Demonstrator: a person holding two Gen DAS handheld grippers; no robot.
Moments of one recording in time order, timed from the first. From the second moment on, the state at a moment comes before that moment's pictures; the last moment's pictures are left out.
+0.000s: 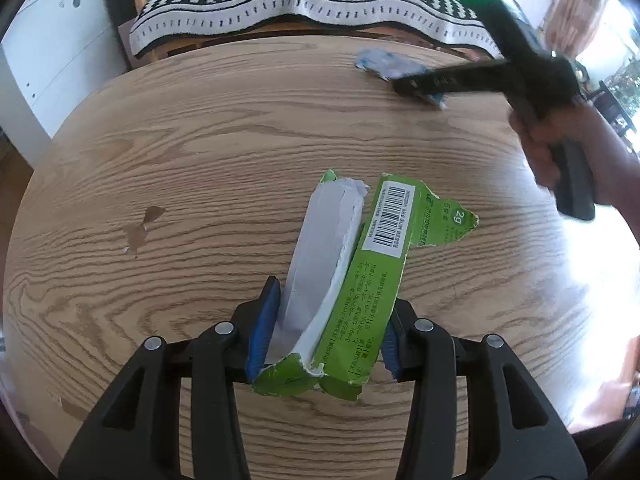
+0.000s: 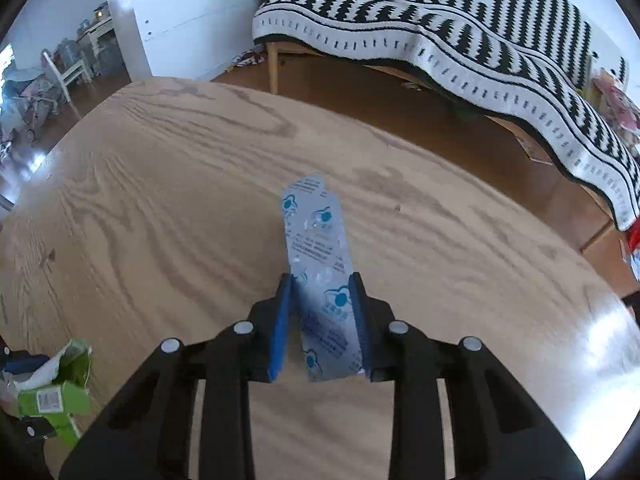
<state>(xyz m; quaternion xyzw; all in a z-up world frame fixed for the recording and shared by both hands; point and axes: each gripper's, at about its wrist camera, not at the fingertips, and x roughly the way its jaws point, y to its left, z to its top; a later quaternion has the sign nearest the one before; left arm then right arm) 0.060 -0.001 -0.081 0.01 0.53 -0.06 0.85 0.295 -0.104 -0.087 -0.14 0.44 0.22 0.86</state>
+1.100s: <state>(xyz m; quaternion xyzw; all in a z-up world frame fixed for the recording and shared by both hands) -0.017 -0.178 -0.045 0.04 0.48 -0.15 0.86 -0.092 -0.389 -0.057 0.05 0.40 0.02 0.92</state>
